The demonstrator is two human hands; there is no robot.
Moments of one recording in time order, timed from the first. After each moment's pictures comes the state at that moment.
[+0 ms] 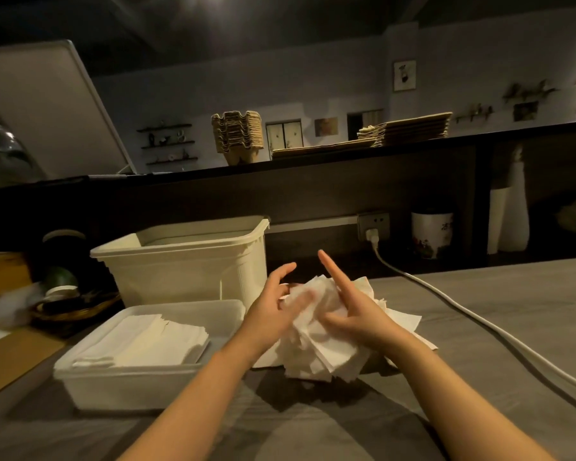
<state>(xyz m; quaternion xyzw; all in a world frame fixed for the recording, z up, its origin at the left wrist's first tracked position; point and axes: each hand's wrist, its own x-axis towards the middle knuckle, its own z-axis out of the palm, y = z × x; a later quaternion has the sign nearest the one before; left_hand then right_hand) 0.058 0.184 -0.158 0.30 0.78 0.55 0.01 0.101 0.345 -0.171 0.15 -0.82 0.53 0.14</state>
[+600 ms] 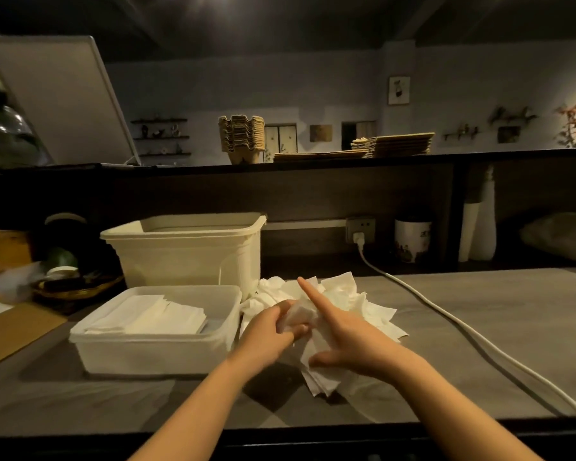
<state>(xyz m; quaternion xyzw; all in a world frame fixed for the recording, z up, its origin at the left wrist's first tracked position) 0.104 0.172 -0.180 0.27 0.84 0.47 0.01 0.172 0.320 -0.167 0.13 -0.95 0.26 0.10</state>
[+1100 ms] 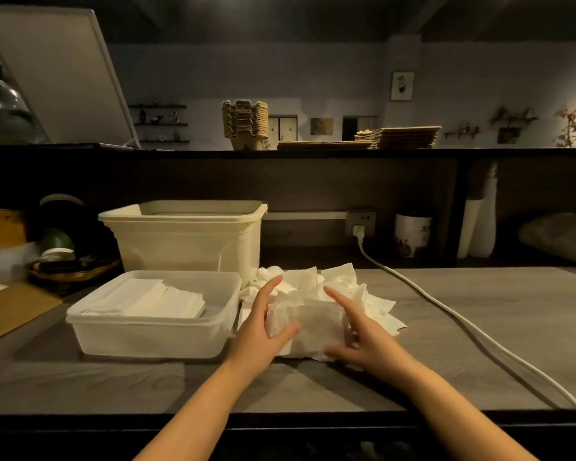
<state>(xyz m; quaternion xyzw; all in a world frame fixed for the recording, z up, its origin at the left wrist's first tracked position) 0.102 0.160 -0.214 0.31 0.75 0.58 -0.05 0.168 0.346 -0.205 0.09 -0.91 0.39 0.13</state>
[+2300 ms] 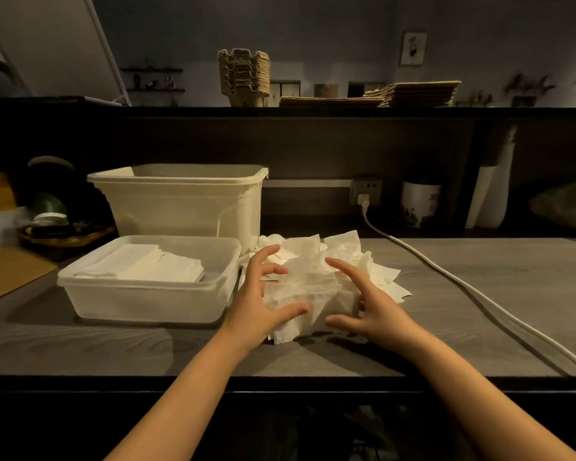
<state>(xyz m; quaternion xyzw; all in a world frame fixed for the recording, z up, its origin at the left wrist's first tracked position) 0.107 0.152 -0.218 0.31 0.76 0.57 -0.06 0.167 0.349 -0.214 0.14 -0.87 0.44 0.14</state>
